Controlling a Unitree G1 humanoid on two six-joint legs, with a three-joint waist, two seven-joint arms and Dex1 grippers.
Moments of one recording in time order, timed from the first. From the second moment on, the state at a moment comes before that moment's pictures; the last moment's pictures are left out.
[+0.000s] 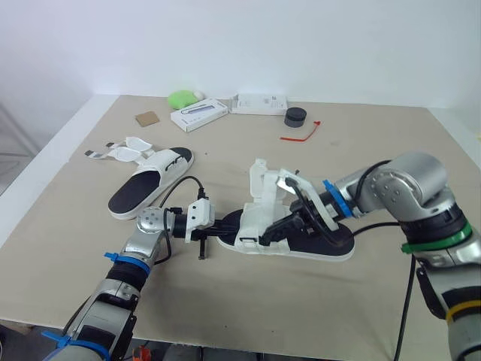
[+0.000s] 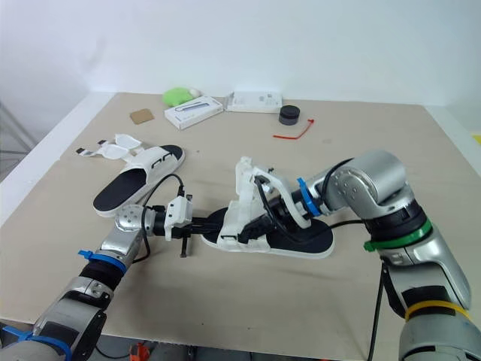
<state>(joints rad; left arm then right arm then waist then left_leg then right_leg) -0.57 0.30 -0.20 0.61 -0.16 -0.35 -1.34 -1.00 -0.75 0.32 -0.06 0.87 1.58 0.96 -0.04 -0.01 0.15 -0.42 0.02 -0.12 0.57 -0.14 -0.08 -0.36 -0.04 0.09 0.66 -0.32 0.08</state>
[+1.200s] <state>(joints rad) -0.57 0.30 -0.20 0.60 -0.16 -0.35 -1.34 -0.94 -0.83 0.43 -0.16 0.79 1.48 1.02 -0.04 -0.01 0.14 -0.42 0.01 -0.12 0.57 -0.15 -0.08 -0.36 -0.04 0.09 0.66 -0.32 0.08</state>
